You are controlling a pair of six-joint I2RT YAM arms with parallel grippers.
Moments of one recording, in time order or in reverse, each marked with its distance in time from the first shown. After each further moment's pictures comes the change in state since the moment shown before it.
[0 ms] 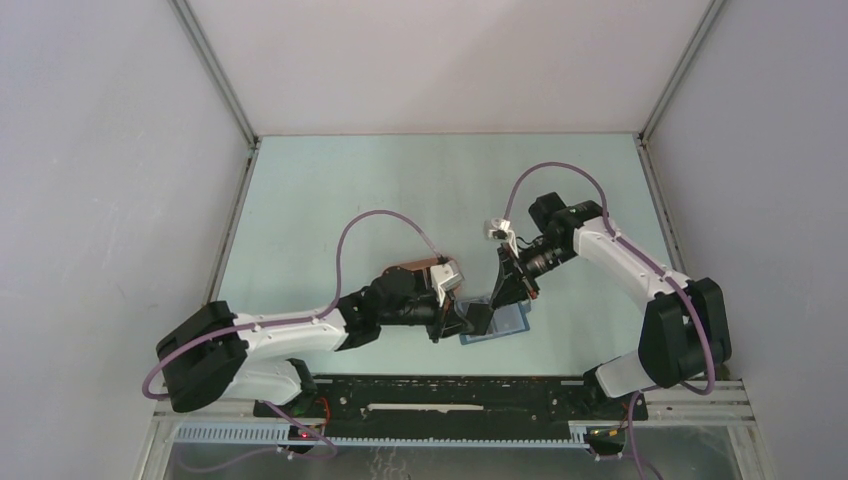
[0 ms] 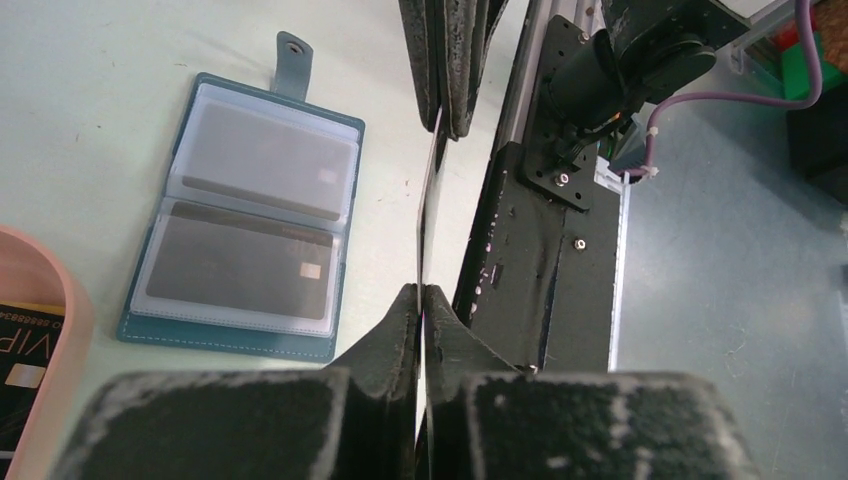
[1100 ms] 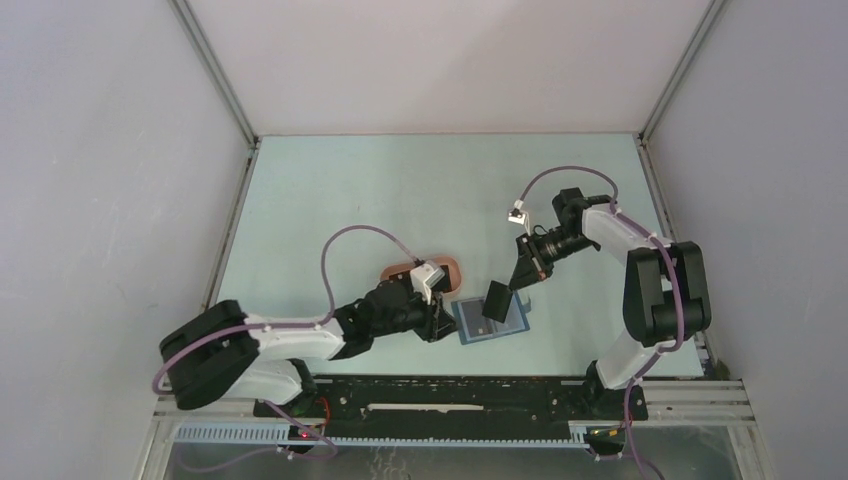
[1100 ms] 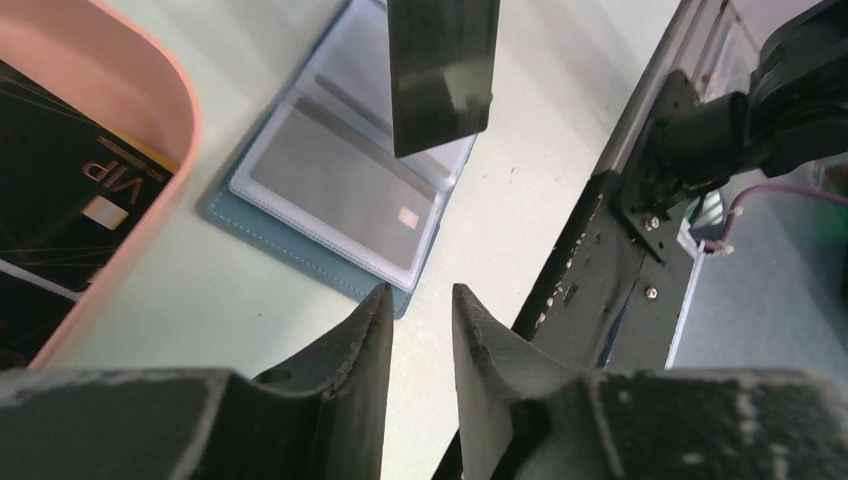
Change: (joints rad) left arm 0.008 -0.019 -0.156 0.104 -0.241 -0.204; right arm -0.225 0.203 0.000 0.117 0.162 0.299
